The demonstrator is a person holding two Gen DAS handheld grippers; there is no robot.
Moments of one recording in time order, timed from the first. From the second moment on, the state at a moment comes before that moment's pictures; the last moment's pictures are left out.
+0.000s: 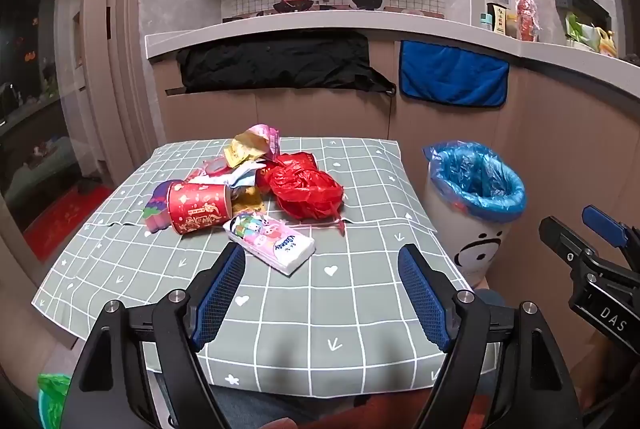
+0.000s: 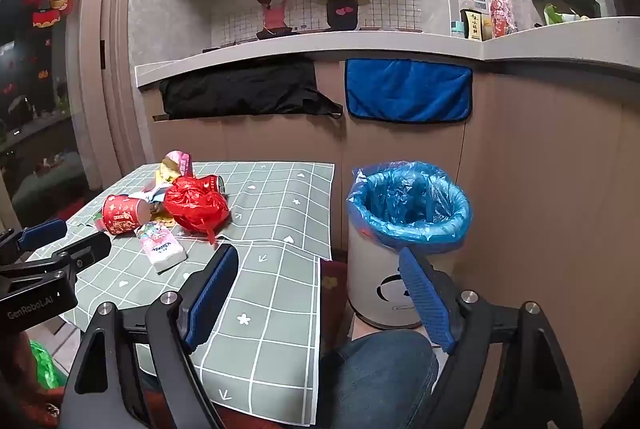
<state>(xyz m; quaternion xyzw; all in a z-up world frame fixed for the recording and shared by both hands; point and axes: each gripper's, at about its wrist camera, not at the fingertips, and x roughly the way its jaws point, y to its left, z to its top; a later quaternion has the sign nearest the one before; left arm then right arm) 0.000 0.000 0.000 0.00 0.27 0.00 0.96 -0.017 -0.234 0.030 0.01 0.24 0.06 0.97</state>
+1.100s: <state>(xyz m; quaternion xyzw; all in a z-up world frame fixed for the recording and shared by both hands) 0.001 0.000 0.000 0.00 0.27 0.00 0.96 -0.016 -0.240 0.028 0.01 0.25 0.06 0.97</state>
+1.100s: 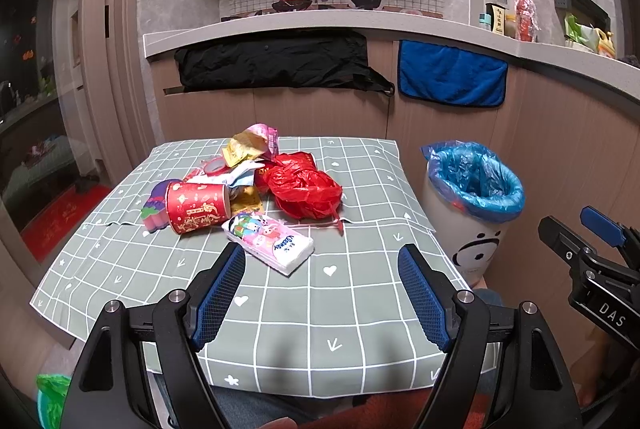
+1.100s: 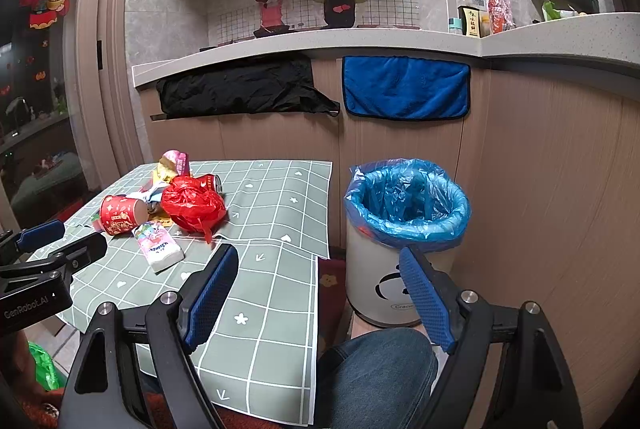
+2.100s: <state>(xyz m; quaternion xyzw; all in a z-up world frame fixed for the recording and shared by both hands) 0.001 0.001 0.000 0.00 0.27 0.00 0.96 -0.015 -0.235 0.027 0.01 0.25 0.06 0.97</state>
